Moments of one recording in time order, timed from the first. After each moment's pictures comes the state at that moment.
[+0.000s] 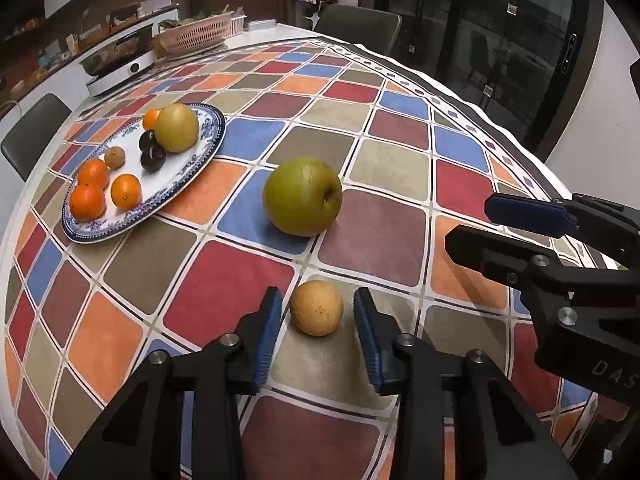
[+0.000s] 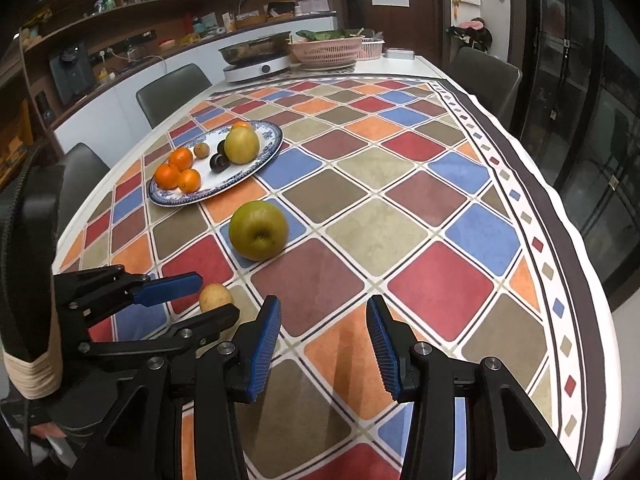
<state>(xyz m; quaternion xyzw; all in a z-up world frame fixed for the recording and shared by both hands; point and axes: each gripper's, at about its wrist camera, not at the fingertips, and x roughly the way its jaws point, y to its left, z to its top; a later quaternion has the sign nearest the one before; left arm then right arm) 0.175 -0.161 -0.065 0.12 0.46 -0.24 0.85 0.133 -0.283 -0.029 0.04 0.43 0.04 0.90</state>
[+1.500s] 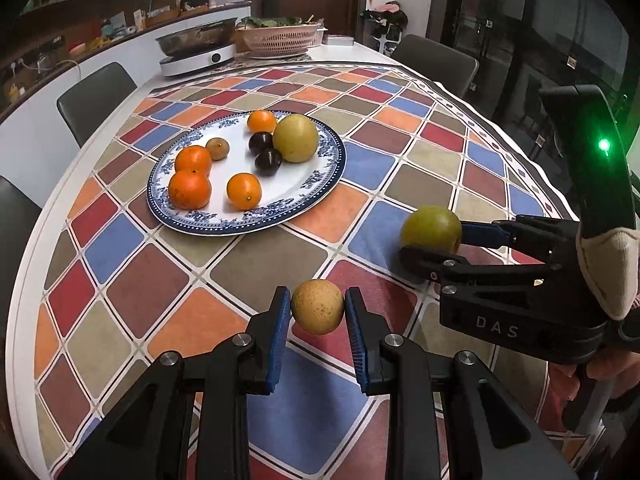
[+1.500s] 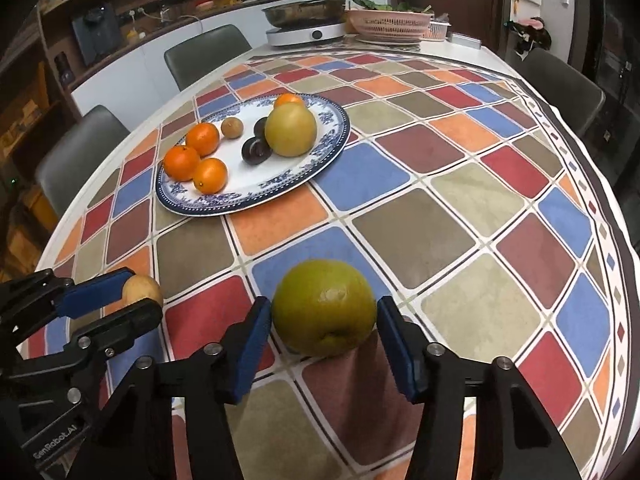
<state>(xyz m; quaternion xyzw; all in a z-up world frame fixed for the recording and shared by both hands) 0.202 -0.090 -0.041 0.06 0.44 -0.15 0.88 0.228 -0.226 -0.060 0.00 0.47 0.11 0.87</state>
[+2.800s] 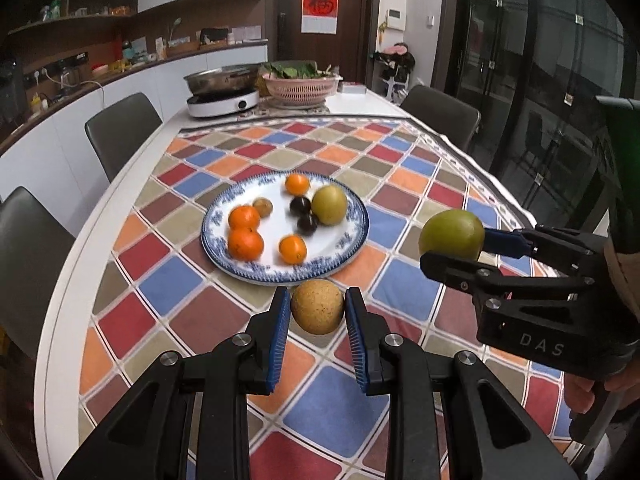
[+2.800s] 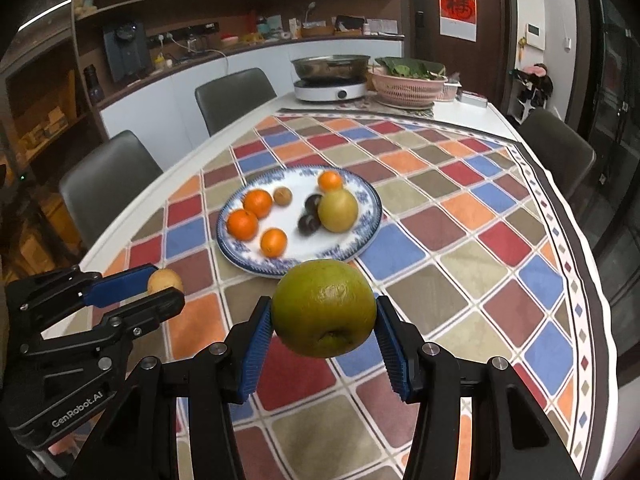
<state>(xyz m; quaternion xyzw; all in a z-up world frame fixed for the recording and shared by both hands) 0.189 -0.047 0.025 0.04 0.38 -0.15 0.91 0.200 -0.197 0.022 -0.01 0.40 0.13 0.91</state>
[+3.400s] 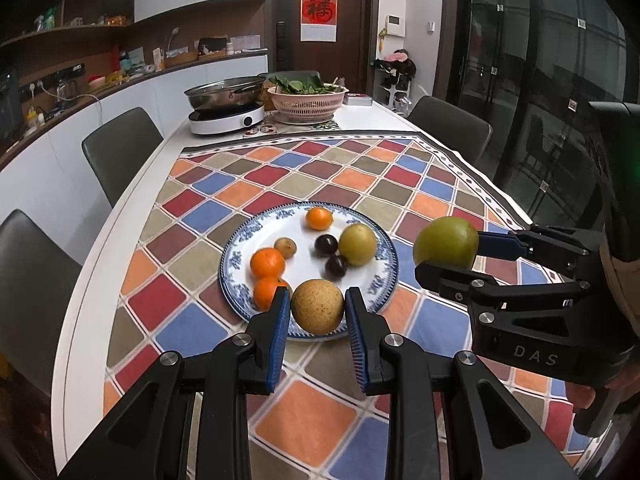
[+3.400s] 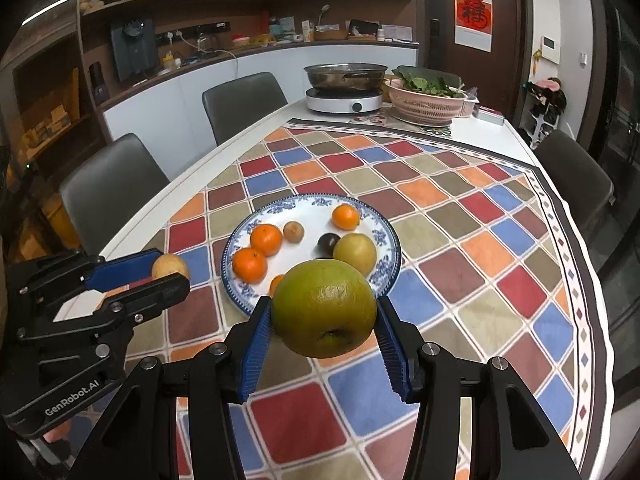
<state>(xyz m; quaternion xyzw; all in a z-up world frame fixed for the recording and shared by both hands) 0.245 -0.029 0.036 0.05 0.36 -0.15 0.92 0.252 -0.171 0.033 -0.03 0.39 0.14 0.91</state>
